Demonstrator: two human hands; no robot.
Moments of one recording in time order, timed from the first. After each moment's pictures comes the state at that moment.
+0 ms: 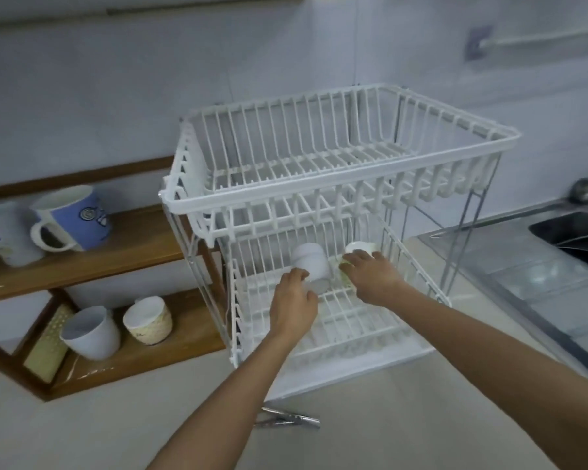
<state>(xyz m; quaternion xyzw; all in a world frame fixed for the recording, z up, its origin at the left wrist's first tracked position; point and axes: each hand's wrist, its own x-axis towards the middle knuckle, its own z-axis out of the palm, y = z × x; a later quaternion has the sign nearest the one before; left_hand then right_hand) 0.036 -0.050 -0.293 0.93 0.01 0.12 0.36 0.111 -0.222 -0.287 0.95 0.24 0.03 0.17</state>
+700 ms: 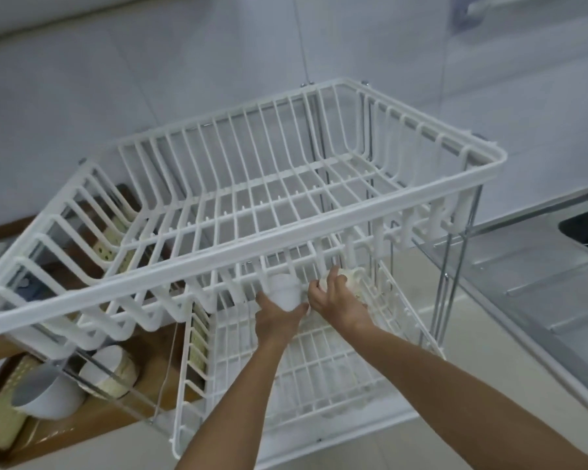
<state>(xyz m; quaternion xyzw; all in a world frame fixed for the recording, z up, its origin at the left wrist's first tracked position) 0.151 -0.090 -0.328 0.86 0.29 0.01 0.43 0.183 -0.226 -0.345 0.91 0.29 0.10 0.29</state>
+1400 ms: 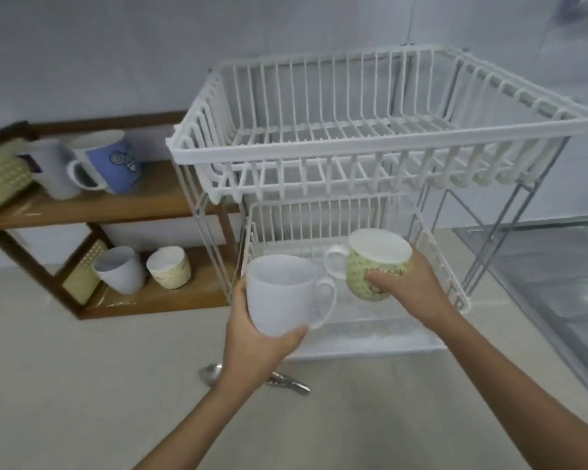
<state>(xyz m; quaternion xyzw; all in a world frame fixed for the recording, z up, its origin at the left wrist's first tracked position) -0.093 -0.035 -0.283 0.76 0.08 0.24 0.60 0.047 -0.253 -0.270 0.77 0.13 -0.01 -0.63</state>
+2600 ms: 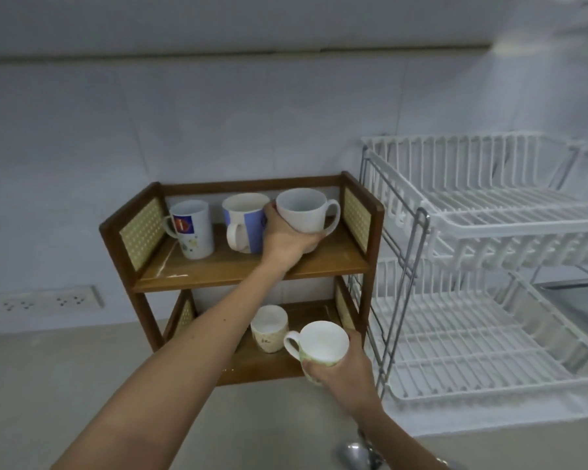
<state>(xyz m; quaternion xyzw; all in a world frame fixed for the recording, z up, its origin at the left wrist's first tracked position) 0.055 0.225 -0.157 0.82 0.07 0.25 0.51 -0.033 0.083 -0.321 0.84 0.01 0.02 -0.55</state>
